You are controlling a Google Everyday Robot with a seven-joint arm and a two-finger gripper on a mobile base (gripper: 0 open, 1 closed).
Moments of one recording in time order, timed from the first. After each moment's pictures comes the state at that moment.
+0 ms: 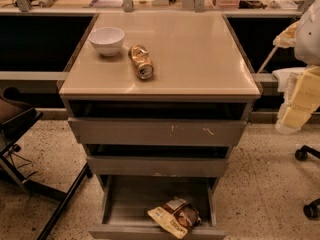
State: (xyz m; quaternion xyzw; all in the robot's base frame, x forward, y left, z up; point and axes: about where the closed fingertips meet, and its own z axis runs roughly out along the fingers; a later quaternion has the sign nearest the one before) arm 0.438 -0.216 0.977 -0.60 0.78 -0.04 0.16
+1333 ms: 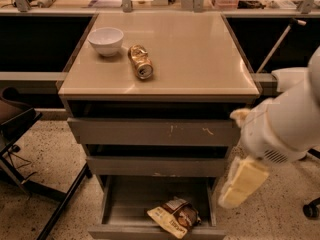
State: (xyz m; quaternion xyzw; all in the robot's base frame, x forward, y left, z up) arm 0.378 -0.145 0.849 -0.58 0.79 0.05 0.19
